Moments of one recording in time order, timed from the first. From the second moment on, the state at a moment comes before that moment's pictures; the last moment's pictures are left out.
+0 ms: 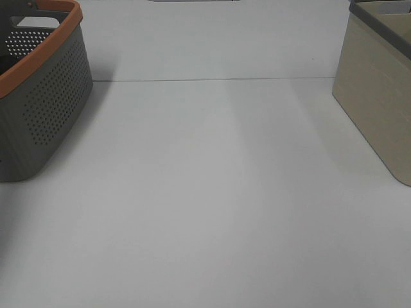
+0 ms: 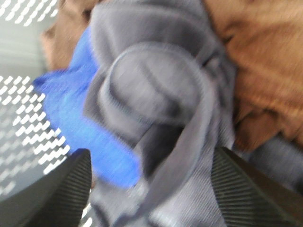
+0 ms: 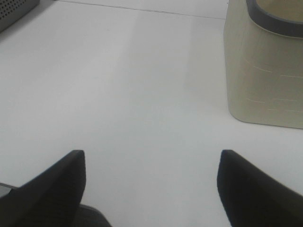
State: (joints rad) left arm 0.14 2.22 -1.98 -0.06 0.94 0.93; right arm 0.19 0.00 -0.50 0.02 1.05 -0.03
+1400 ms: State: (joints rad) left arm 0.14 2.24 -1.98 0.05 0.95 0.61; right arm 0.19 0.00 -0.50 0.02 1.05 -0.03
